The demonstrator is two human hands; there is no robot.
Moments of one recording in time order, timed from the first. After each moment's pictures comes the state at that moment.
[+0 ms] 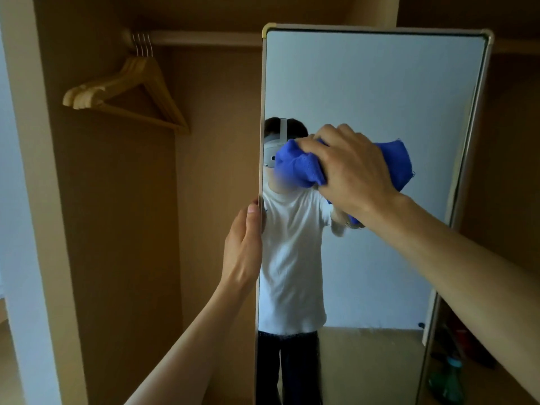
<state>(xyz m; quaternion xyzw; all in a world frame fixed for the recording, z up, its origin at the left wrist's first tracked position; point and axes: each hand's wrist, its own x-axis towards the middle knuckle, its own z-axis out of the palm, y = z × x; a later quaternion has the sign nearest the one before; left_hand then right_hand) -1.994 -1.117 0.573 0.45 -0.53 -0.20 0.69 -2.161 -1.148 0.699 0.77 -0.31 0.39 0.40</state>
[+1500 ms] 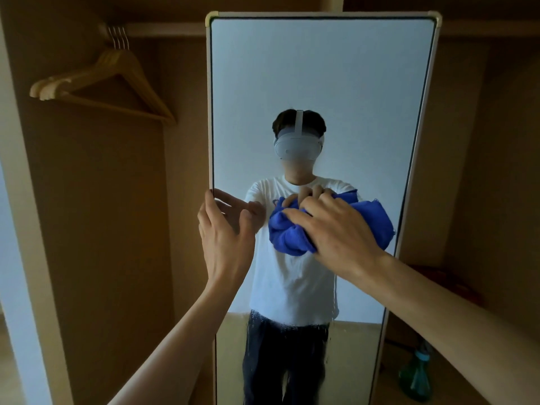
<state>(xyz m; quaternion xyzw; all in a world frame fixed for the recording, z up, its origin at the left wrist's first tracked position) -2.076 -1.119 0.565 0.61 -0.45 0.01 0.66 -2.255 -1.162 0.606 0.82 -0.30 0.26 0.41</state>
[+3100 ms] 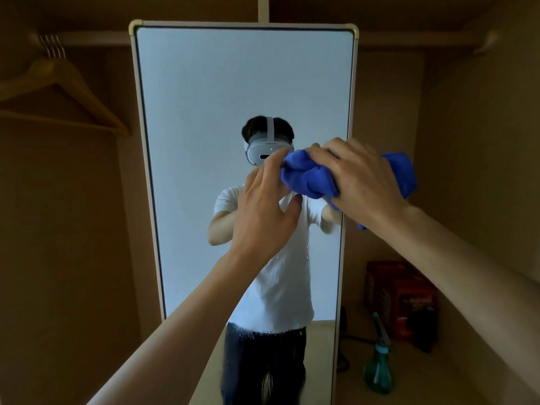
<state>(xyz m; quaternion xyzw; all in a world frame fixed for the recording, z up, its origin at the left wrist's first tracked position) -2.188 -1.147 0.626 0.43 -0.69 0.13 0.57 -2.362 -1.194 0.679 0.78 -0.30 0.38 0.39</state>
